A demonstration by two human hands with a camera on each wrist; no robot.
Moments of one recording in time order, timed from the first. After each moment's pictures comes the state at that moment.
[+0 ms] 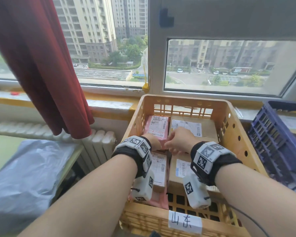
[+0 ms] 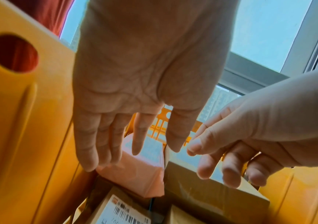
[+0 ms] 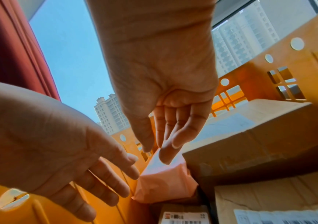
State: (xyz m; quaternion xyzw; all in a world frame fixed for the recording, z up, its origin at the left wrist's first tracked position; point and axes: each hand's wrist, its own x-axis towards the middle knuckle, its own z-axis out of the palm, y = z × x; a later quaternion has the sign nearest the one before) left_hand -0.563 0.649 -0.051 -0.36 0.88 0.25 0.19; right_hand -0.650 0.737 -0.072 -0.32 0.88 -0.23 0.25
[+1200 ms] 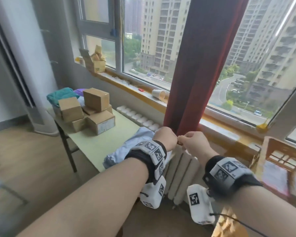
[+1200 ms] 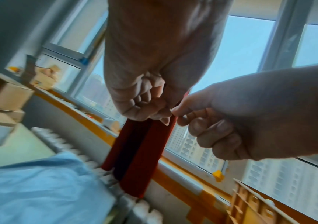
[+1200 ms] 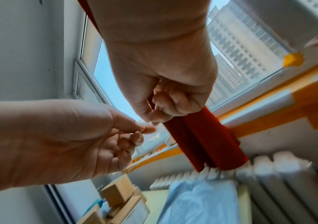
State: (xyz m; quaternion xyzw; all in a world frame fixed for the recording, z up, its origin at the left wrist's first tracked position) left_hand -0.246 0.484 -0.023 -0.53 0.73 0.37 -0.22; right_hand -0.352 0.533 -0.018 -0.45 0.78 -0.35 0.25
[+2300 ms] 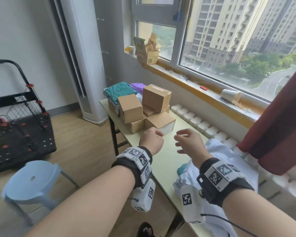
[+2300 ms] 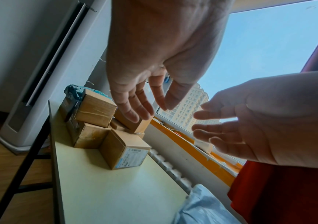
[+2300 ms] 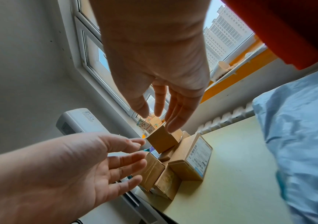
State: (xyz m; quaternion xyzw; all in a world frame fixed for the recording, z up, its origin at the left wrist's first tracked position) left_hand 0.044 0.301 -0.102 -0.65 0.60 0.36 -0.30; right_hand -0.094 0.320 -0.093 -0.46 0.68 -0.41 0.40
